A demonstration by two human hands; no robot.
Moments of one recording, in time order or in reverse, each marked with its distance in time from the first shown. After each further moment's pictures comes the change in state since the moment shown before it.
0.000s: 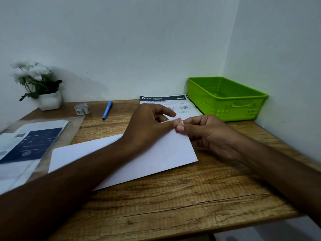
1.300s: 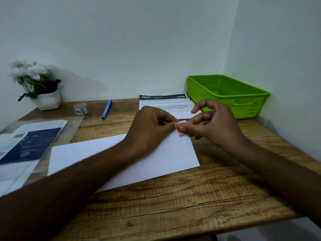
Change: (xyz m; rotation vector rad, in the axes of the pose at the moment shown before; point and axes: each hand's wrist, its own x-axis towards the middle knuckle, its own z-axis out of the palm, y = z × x) left_hand -0.007 0.006 0.002 0.117 -0.041 0.032; right_hand -0.008 -0.006 0.004 -0.261 0.291 -0.385
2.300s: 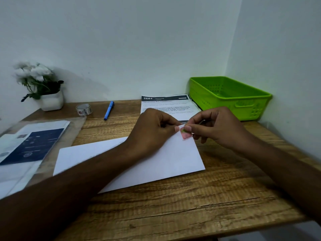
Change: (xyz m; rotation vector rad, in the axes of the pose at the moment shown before) left_hand 0.000 -0.002 -0.001 -0.005 -0.049 -0.049; right_hand 0.007 0.002 -0.012 -0.113 -0.211 -0.034
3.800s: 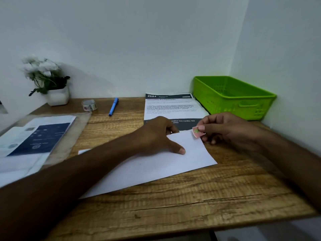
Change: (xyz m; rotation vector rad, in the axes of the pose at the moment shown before) left_hand 0.006 -0.014 -0.004 0.250 -0.330 -0.121; right_hand 0.006 0.017 -0.019 0.171 -0.162 0.376
